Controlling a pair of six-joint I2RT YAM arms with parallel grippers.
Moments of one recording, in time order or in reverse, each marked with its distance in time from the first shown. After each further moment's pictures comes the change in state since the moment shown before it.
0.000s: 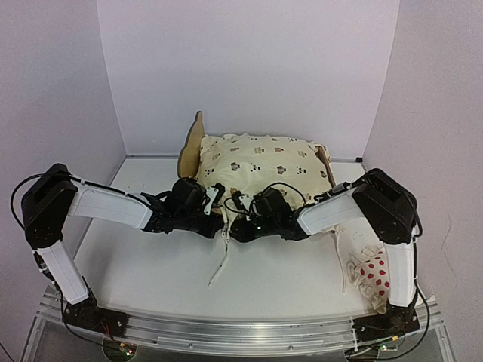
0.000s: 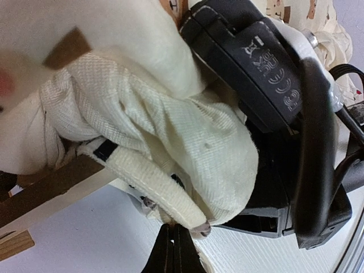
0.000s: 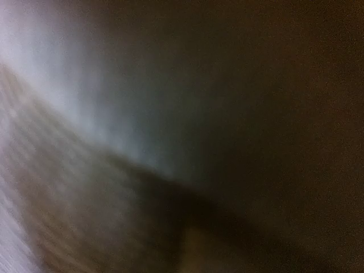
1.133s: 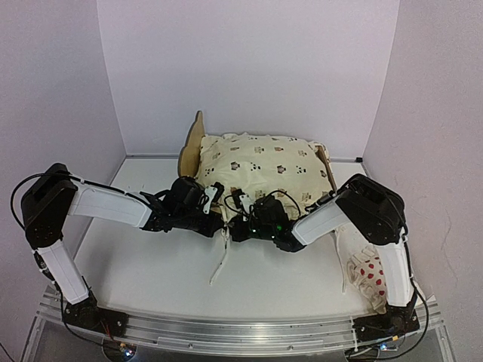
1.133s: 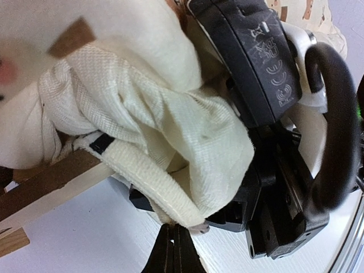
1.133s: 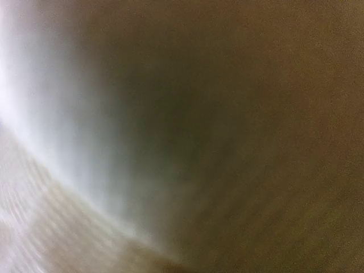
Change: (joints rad) left arm 0.014 0.000 -0.002 0.008 0.041 -0.008; right arm 0.012 0.097 -0.037 0.359 0.078 0.088
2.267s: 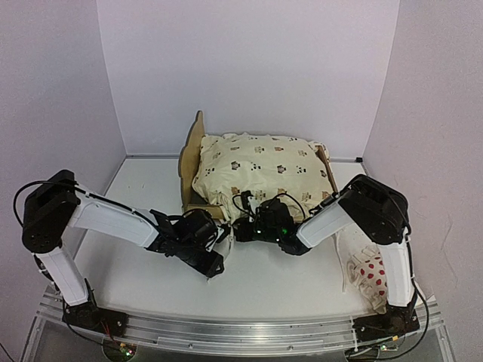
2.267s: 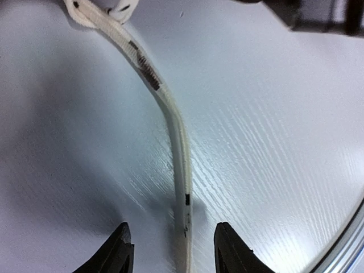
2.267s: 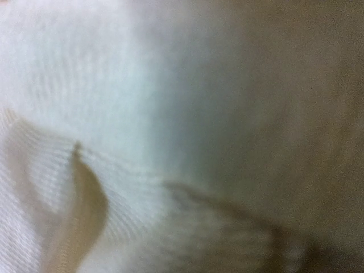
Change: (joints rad) left arm -0.192 -0.001 -0.056 -0.297 -0.040 -0.087; right arm -0.006 -0.027 -0.076 0.053 0.029 0.140
